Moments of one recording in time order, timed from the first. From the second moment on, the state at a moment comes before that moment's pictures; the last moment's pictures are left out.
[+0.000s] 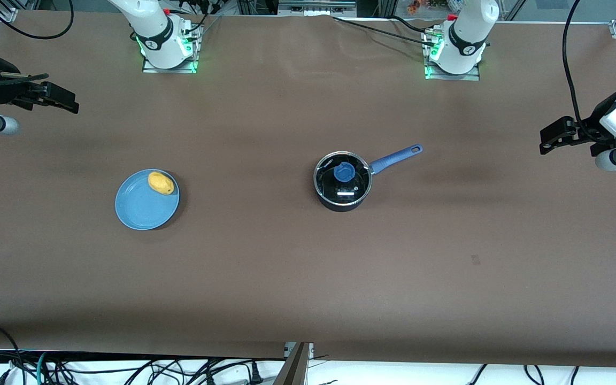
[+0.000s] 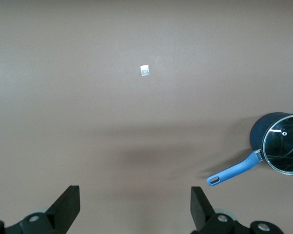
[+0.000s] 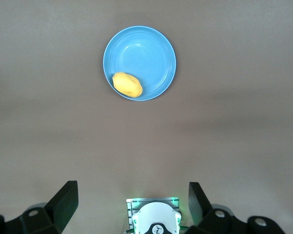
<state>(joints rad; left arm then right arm) 0.05 0.18 -0.13 -1.34 0.06 1.46 -0.05 0.03 0.02 0.01 -1.56 0.00 1.37 0.10</state>
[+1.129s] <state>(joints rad) -0.19 0.45 -0.25 -1.39 -0.01 1.79 -0.57 0.03 0.02 0.01 -1.56 0.00 1.41 0.10</state>
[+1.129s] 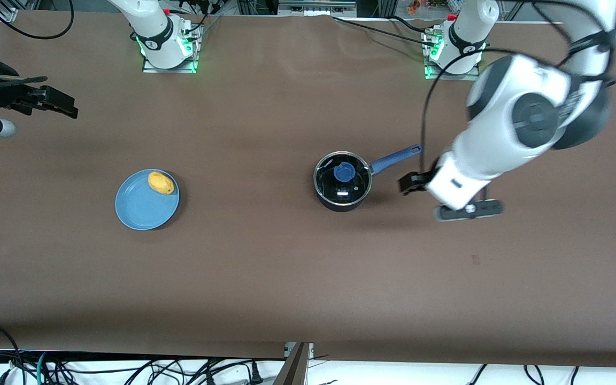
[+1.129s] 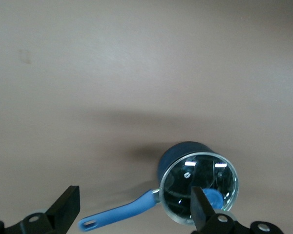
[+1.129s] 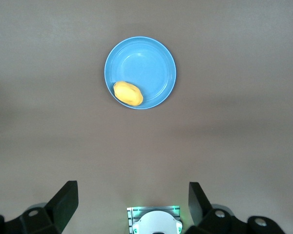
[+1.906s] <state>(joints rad) -0.38 0.57 -0.28 -1.55 0.06 2.06 -0.76 0.03 0.02 0.01 -1.56 0.00 1.41 0.10</state>
